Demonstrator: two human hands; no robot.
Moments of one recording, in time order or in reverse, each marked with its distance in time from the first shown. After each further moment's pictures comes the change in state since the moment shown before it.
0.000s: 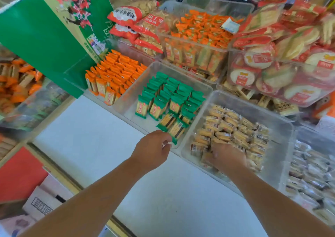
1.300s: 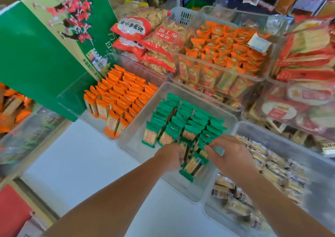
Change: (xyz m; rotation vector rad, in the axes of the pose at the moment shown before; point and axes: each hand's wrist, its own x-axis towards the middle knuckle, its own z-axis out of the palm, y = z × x) left_hand 0.149 -0.068 0.013 0.077 -0.467 -0.252; right_hand 0.096 -0.066 -0.060 0.470 0.570 -0.385
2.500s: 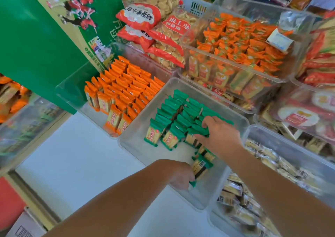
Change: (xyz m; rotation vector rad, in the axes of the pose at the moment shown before) left_hand -0.011 0.018 0.006 0.212 -0.524 0.117; right_hand 0.083 -0.016 0.035 -0.412 -0.284 0.028
